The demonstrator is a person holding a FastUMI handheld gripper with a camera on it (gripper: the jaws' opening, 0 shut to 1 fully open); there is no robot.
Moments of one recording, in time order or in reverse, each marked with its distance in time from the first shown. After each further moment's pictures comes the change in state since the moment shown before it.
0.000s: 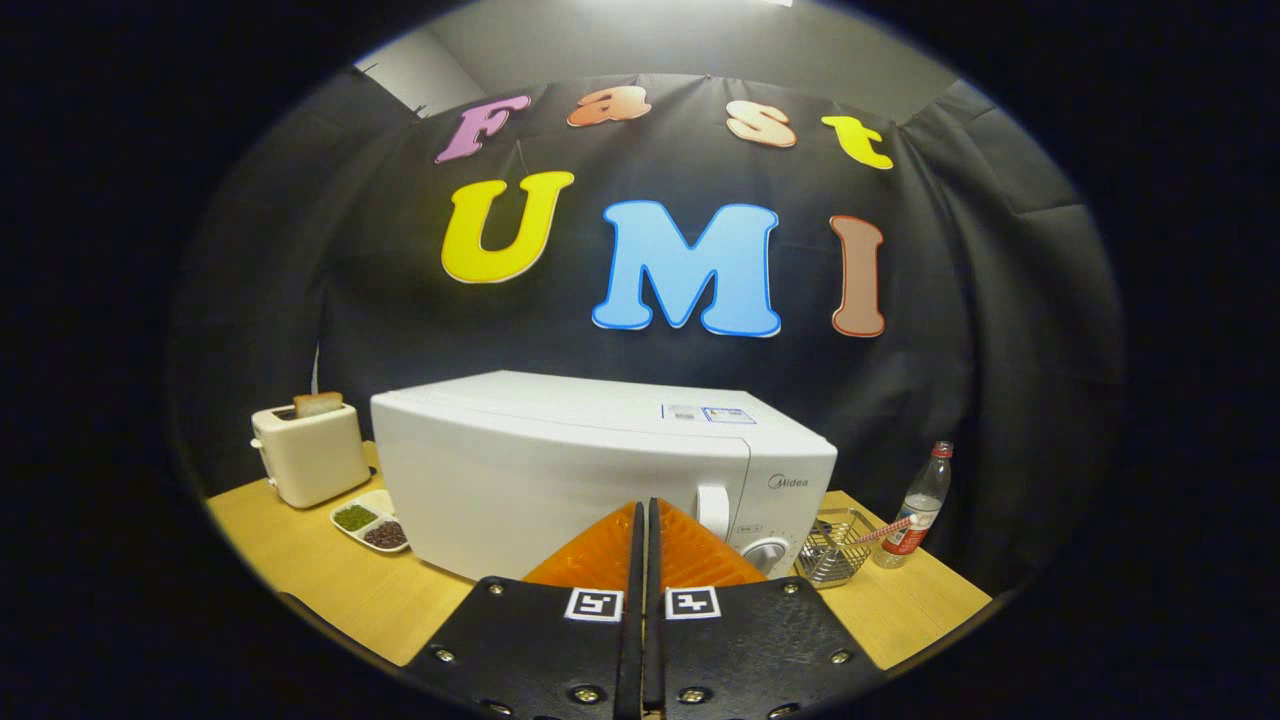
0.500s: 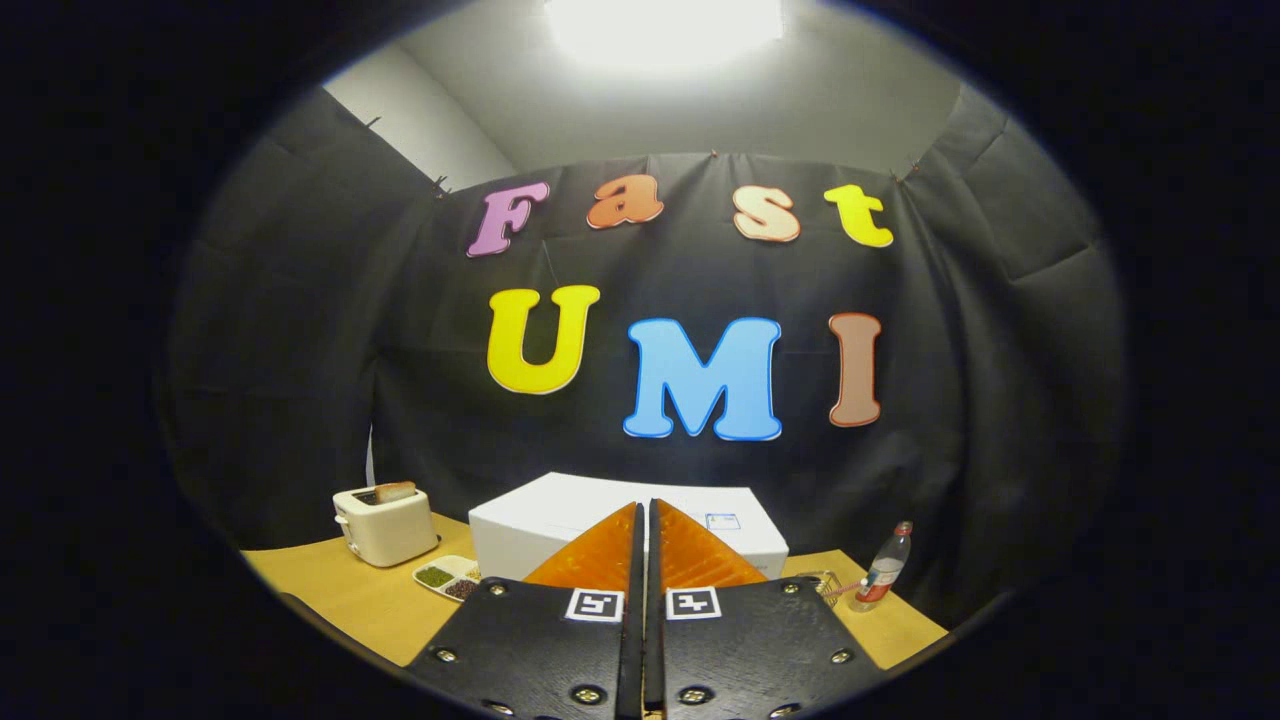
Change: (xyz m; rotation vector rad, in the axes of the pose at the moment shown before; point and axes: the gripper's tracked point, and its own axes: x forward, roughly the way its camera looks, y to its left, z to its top) arm -0.109 -0.002 0.138 -0.002 -0.199 0.072
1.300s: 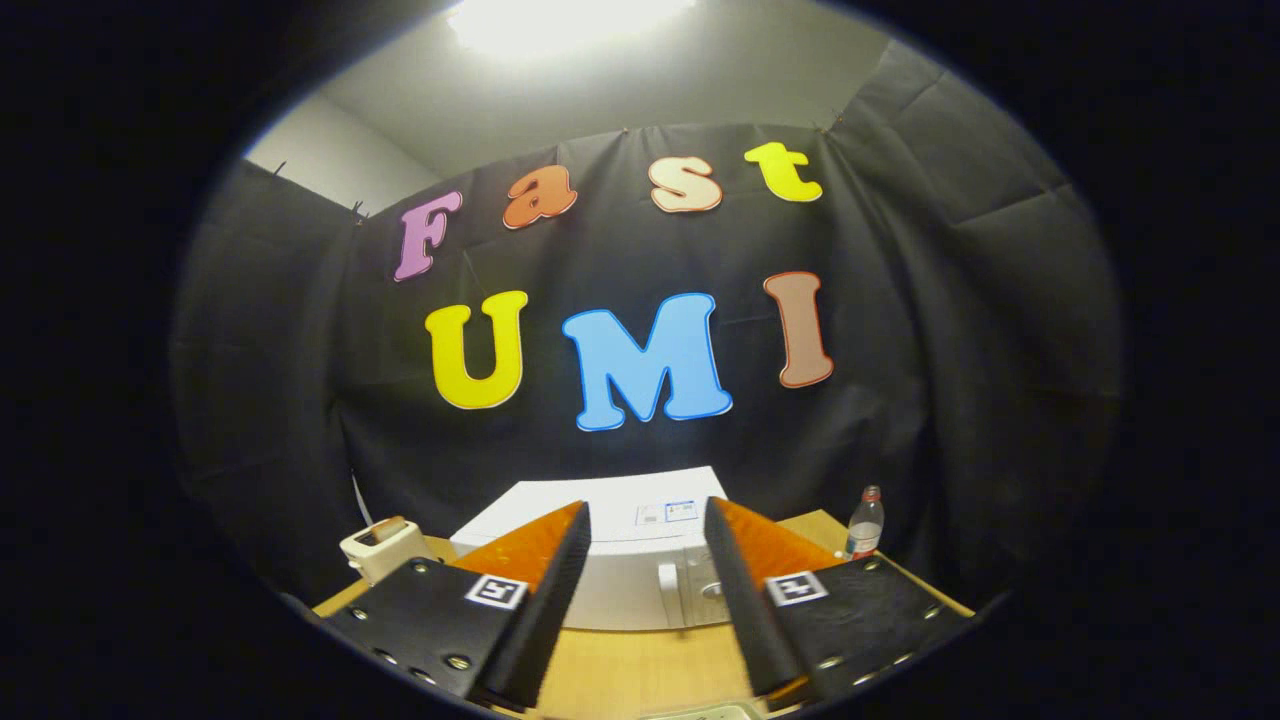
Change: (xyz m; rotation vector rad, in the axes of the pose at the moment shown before) arm 0.002 -0.056 0.007 0.246 0.146 -0.108
